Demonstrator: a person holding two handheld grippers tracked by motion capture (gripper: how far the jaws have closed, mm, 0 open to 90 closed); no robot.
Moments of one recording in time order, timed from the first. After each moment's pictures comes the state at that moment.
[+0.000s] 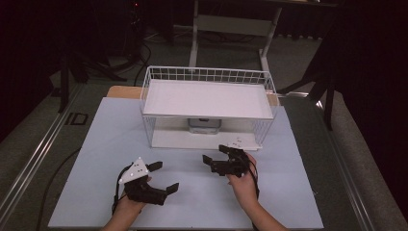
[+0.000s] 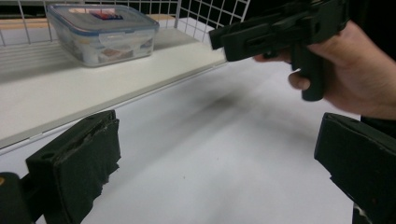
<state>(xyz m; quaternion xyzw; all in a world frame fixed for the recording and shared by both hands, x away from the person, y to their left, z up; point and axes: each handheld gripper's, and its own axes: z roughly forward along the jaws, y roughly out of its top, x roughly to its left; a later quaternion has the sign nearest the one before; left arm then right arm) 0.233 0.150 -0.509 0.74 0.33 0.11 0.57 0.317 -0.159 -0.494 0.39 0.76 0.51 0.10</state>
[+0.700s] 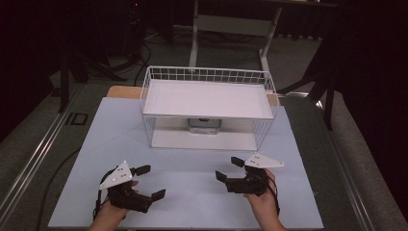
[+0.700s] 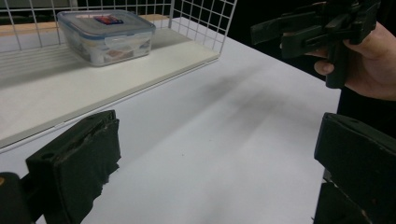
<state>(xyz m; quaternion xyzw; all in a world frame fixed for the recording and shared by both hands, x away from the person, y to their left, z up) 0.211 0.183 -0.491 0.75 0.32 0.10 0.57 0.263 -0.199 -0.474 0.35 0.77 0.52 0.11</state>
